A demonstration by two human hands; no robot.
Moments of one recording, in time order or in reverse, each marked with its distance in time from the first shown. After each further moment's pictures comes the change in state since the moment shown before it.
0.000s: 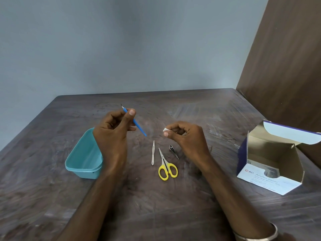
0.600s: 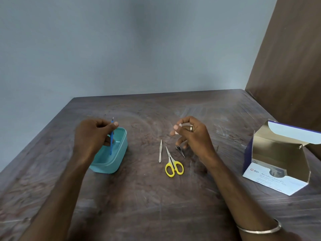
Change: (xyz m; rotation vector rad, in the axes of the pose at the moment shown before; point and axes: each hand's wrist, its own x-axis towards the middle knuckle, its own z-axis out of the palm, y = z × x) left_hand 0.049 0.018 -0.076 0.720 -0.185 -0.138; right_hand 0.003 0.000 -0.001 0.234 -0.047 0.166
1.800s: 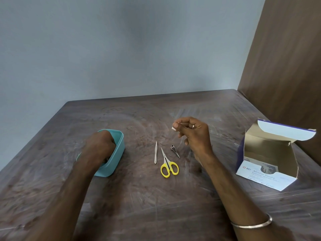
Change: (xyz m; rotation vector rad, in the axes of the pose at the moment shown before) left_hand 0.017 -0.018 0.027 0.816 -0.279 -0.054; right_hand -0.003 -0.007 -0.007 0.151 0.142 -0.084
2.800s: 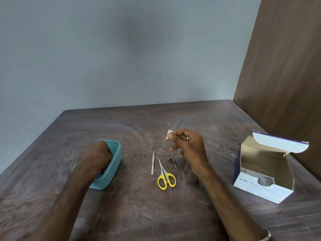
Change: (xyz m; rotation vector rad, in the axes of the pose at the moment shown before) left_hand -0.002 0.004 -0.004 -0.006 -0.021 -0.032; right_hand -0.001 -0.001 0.004 -0.106 -0.027 0.068
